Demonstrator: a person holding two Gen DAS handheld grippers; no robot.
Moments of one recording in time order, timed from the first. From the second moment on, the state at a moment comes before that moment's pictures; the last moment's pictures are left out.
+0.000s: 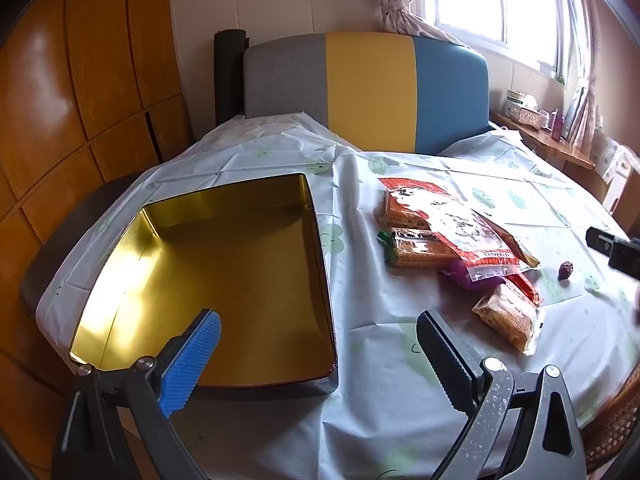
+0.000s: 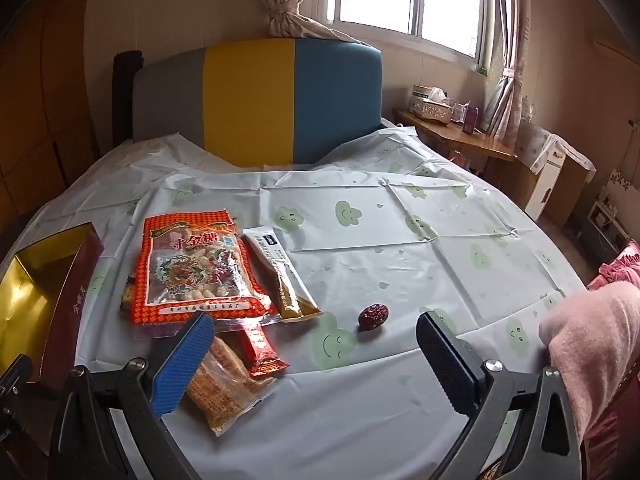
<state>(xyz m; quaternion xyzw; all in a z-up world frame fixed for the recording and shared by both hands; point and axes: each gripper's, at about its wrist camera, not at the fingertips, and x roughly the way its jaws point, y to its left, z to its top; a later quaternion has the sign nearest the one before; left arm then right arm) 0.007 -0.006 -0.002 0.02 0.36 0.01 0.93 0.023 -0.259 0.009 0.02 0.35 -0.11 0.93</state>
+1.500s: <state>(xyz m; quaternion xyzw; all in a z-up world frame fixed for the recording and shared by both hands) 0.034 -0.051 0.002 0.04 0.39 -0.10 0.92 0.094 -0.367 -0.025 0.16 0.45 -0.12 0.87</state>
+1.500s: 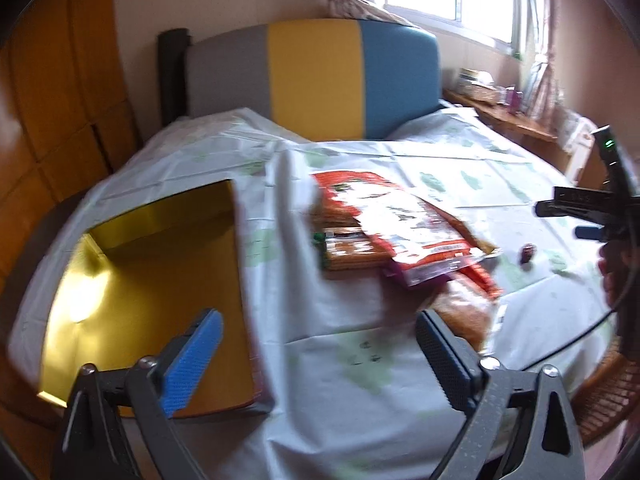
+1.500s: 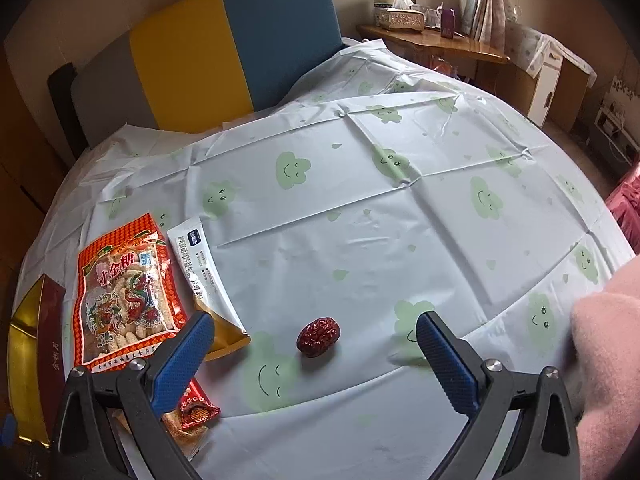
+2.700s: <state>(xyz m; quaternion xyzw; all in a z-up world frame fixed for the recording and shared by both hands) 0.164 -0.105 -0.048 -0.10 0.51 -0.19 0.83 0.106 -0.374 -0.057 0.24 0.51 -0.07 0.82</state>
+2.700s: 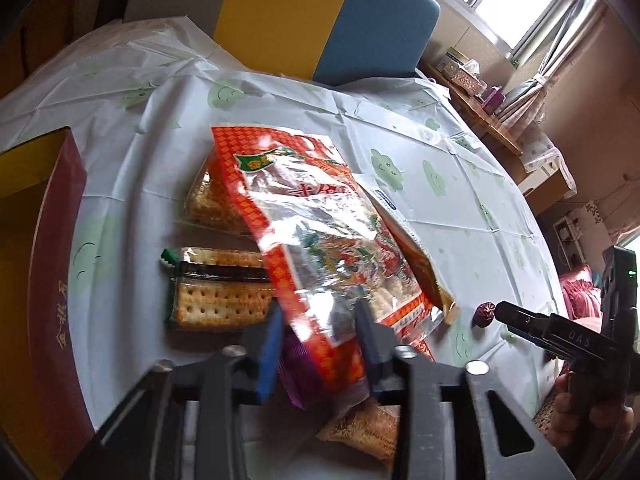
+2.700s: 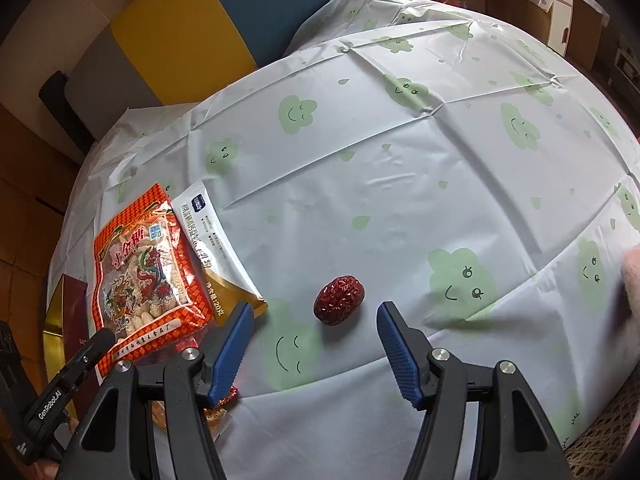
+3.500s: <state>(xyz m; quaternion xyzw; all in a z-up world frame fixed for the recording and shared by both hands) 0.163 -0.111 -0.037 -0.07 0.47 -0.19 0.86 0.108 -0.359 -0.070 0.18 0.56 -0.08 0.81</state>
